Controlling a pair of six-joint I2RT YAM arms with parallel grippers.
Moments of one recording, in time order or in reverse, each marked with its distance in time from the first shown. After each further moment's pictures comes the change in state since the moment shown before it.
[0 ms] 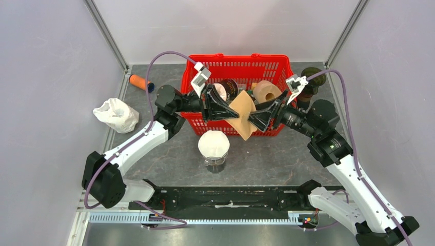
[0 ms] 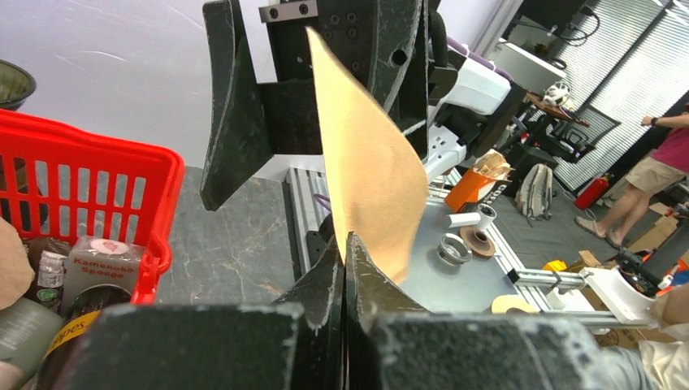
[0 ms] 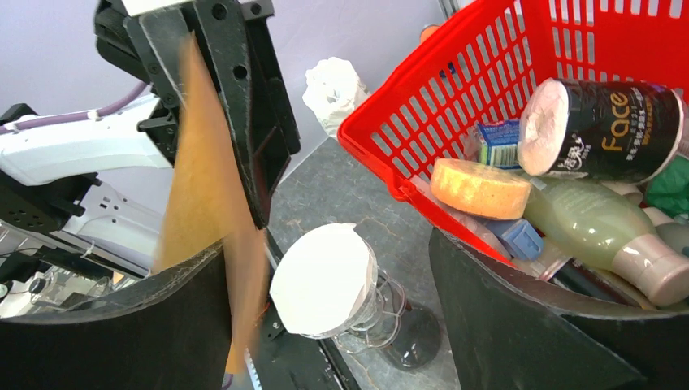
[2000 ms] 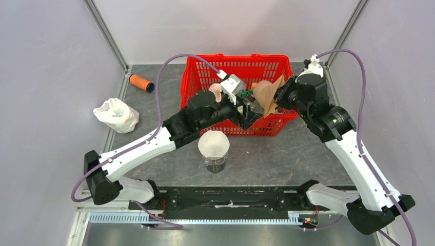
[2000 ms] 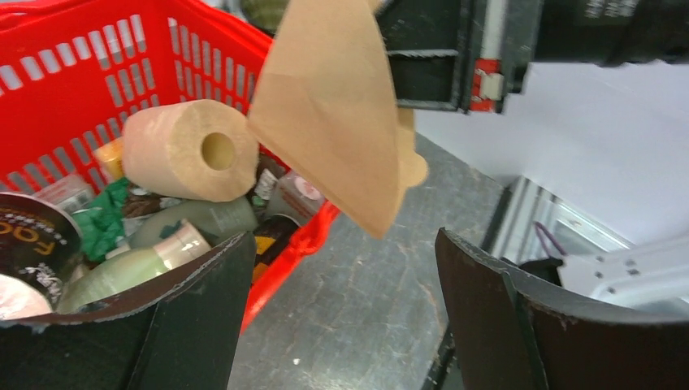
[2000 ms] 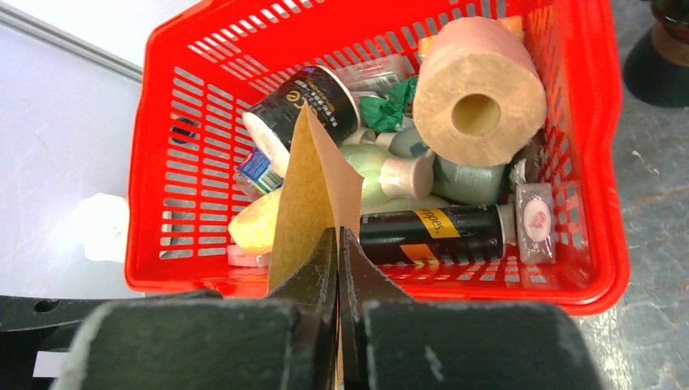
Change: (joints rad) left arm -0.369 -0.010 0.233 -0.775 -0.991 0.514; right arm 0.001 0.254 0.422 -0.578 0.725 0.173
